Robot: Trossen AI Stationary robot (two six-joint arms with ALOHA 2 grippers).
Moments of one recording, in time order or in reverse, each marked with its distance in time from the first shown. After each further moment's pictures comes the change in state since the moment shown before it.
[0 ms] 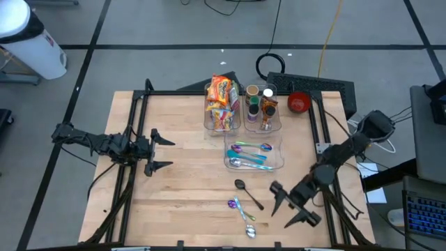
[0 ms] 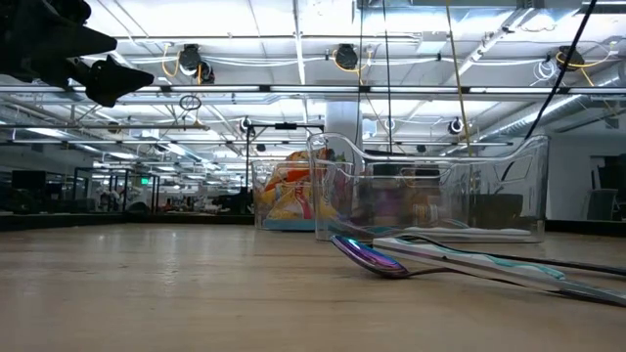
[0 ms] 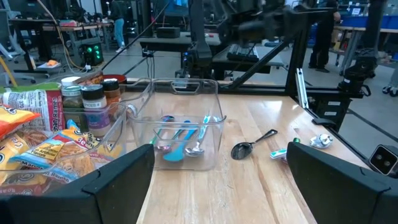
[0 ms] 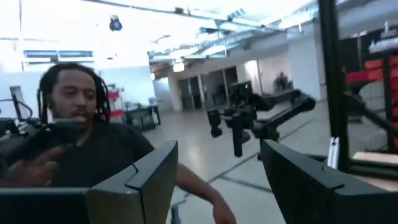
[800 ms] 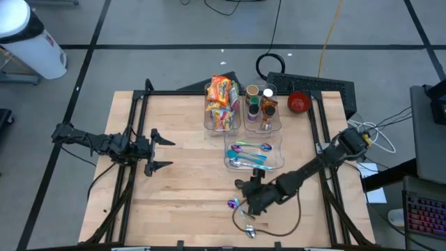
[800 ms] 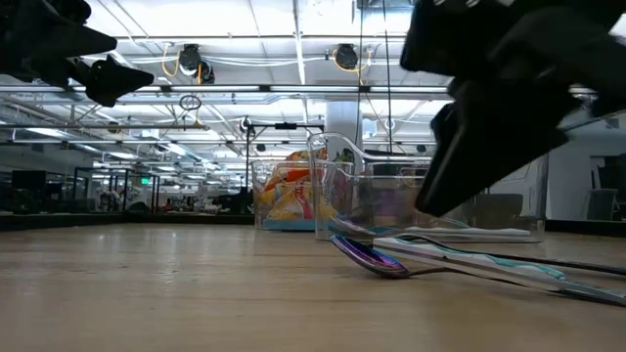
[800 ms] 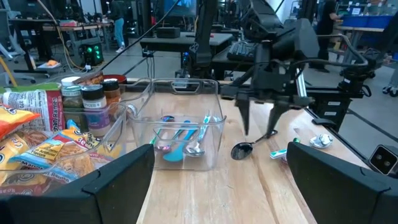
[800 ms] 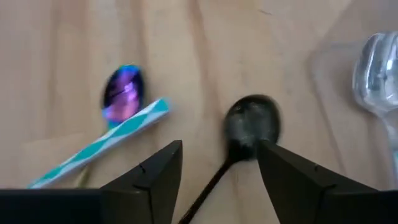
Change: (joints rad) left arm 0.000 0.000 0.000 0.000 0.000 0.000; right arm -0.163 0.427 0.582 -1.498 0.468 0.381
